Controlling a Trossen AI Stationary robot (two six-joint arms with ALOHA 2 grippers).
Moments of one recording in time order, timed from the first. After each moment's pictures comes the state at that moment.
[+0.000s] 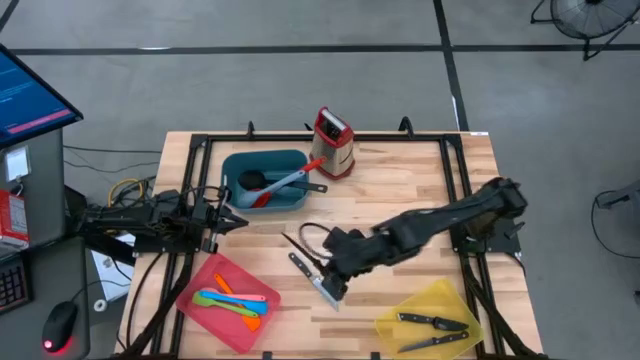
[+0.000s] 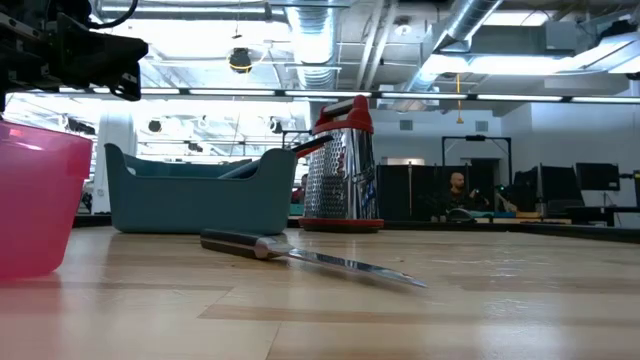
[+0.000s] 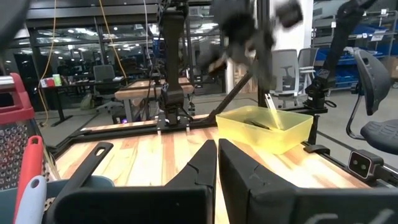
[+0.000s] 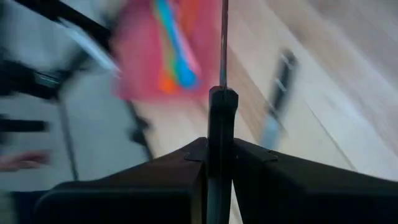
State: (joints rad) left arm -0.01 0.02 0.01 0.12 0.14 0.06; right arm 0.38 1.80 1.67 -0.75 0.12 0.96
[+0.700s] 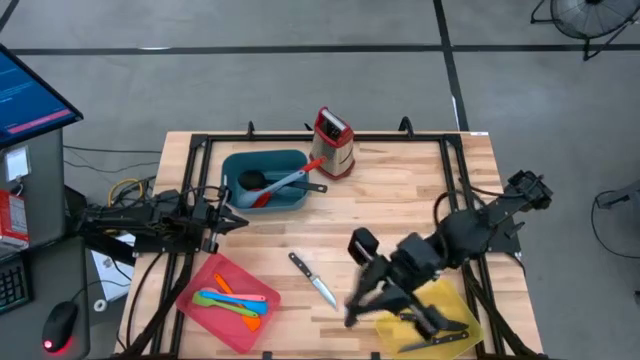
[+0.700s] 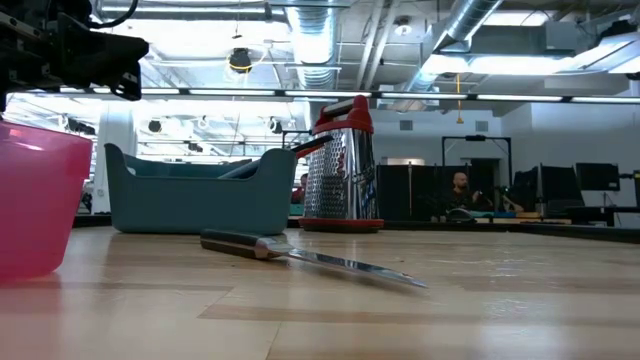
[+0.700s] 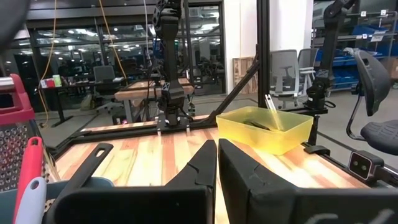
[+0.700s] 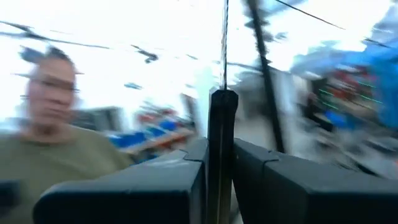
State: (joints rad) left arm -0.01 0.03 0.01 0.13 0.14 0.06; right arm 0.58 1.58 1.68 0.24 0.04 0.21
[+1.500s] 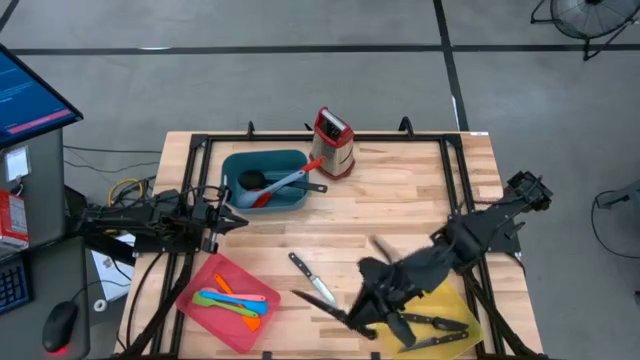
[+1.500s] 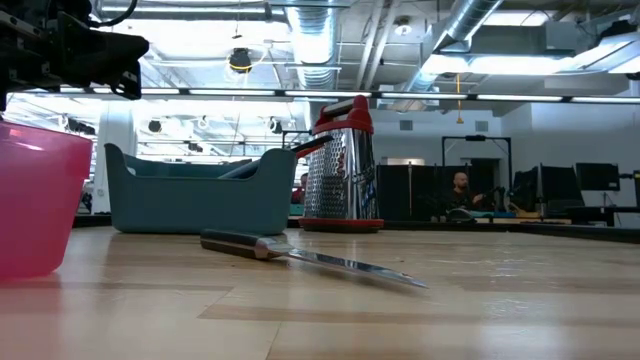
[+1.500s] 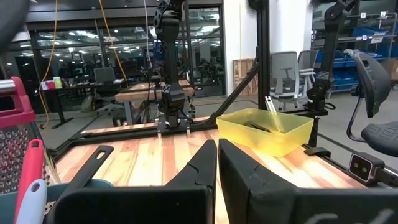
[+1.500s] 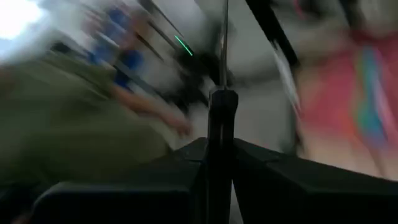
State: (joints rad) left arm -0.01 0.03 0.01 0.14 0.14 0.06; right arm 0.60 1.59 1.68 -0.35 0.00 0.71
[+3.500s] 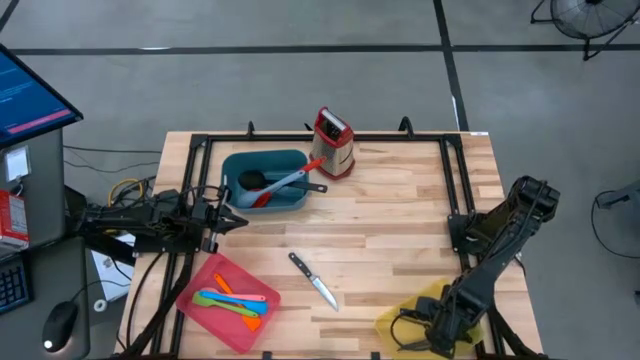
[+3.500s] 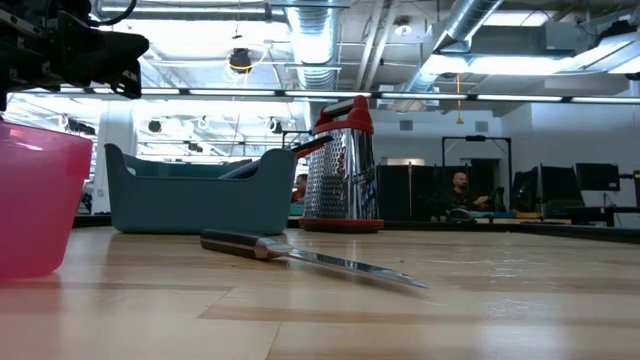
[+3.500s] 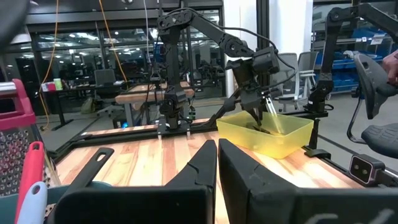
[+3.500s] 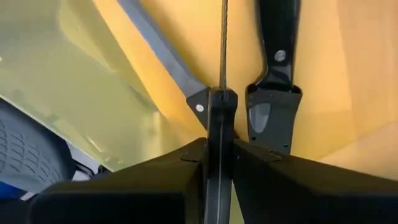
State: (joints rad) left arm -0.01 0.03 0.01 0.15 0.14 0.06; right arm 0.99 1.59 0.98 -0.69 -0.29 1.43
